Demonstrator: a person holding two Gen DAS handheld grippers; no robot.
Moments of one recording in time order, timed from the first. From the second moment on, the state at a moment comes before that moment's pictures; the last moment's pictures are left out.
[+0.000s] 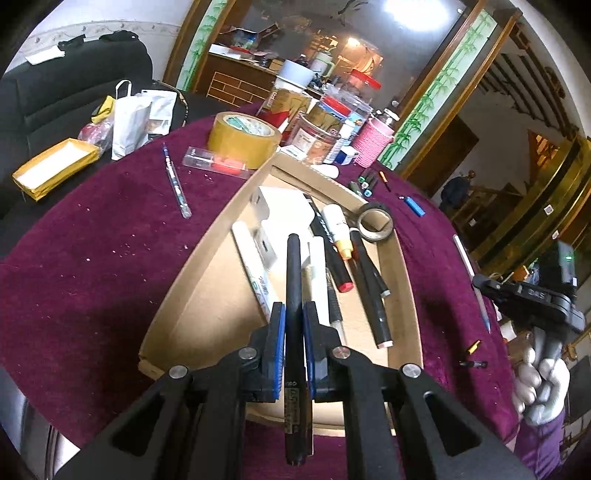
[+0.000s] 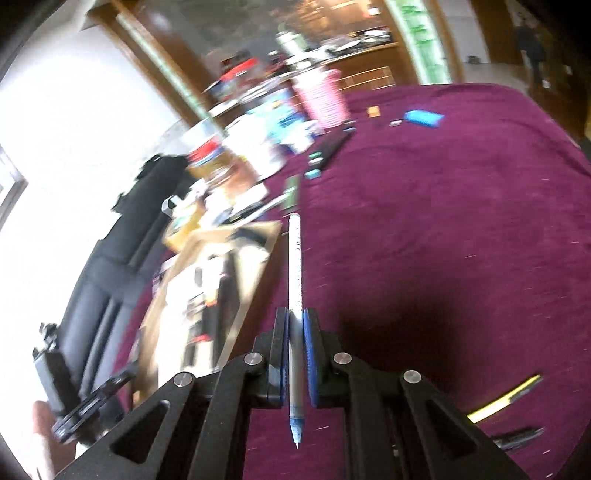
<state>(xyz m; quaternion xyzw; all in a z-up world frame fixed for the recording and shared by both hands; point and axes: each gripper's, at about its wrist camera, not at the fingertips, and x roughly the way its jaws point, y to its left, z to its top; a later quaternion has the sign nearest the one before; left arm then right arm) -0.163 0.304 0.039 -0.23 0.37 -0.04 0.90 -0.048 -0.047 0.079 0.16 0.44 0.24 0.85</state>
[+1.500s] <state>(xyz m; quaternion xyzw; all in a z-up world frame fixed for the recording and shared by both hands) -0.163 0.287 0.063 -0.14 0.32 0.08 0.93 -0.083 0.124 0.031 0.04 0.48 0.29 0.82</state>
